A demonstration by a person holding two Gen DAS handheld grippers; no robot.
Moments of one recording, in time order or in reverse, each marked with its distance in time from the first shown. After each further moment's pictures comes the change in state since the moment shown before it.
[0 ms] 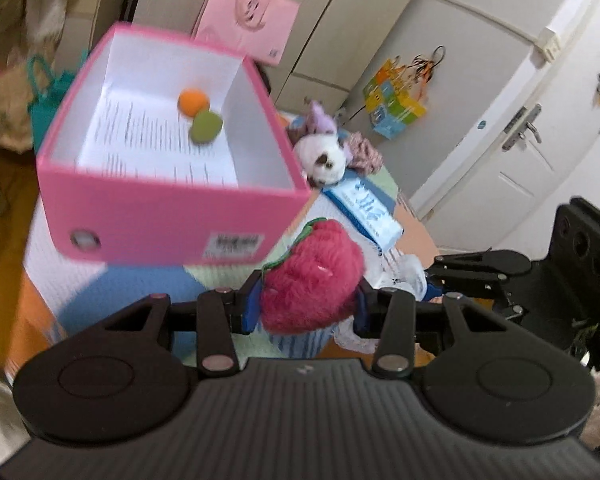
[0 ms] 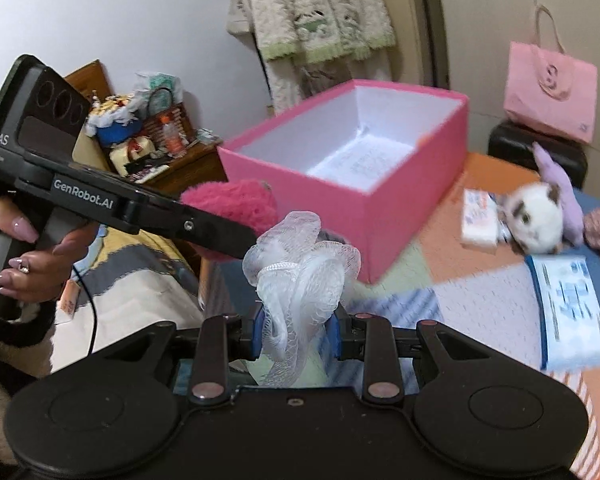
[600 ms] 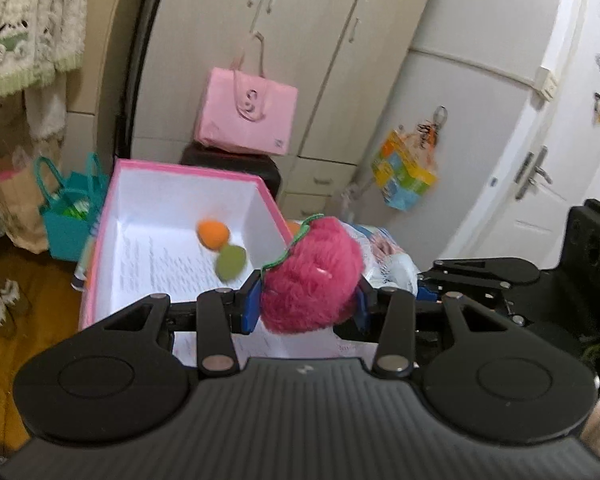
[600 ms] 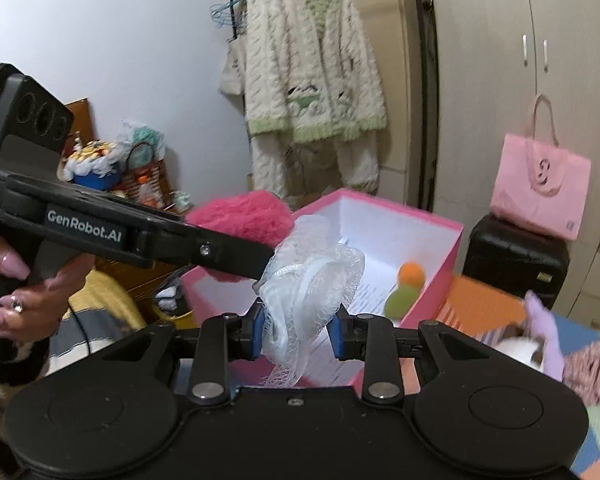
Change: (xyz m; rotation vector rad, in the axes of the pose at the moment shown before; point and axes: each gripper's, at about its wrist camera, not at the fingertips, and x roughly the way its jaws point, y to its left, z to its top) left arm -0.005 0.014 0.083 0.109 -0.212 0.066; right arm 0.026 -0.003 0.088 -0.101 -0.197 -0.118
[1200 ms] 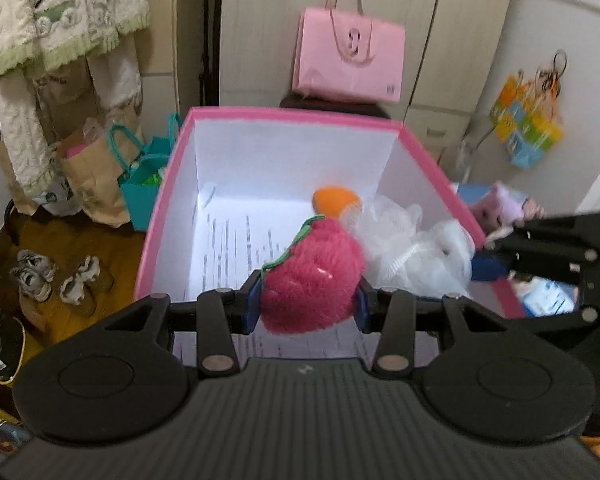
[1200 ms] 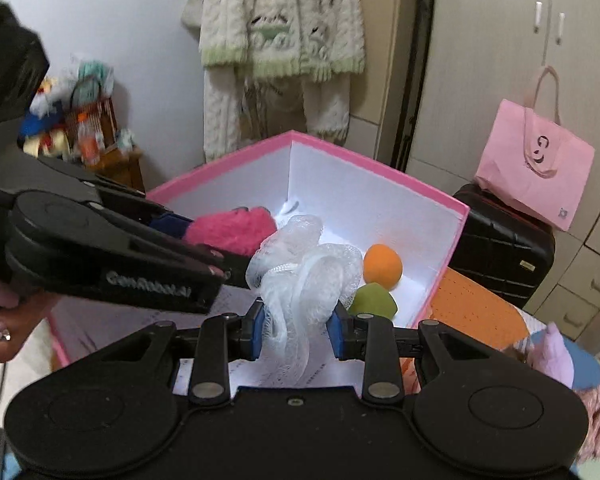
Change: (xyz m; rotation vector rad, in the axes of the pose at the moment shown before) left arm 0.120 0.064 0.006 0.017 0.182 0.310; right arm 0.130 -0.032 0.016 -0.071 0.210 -0.118
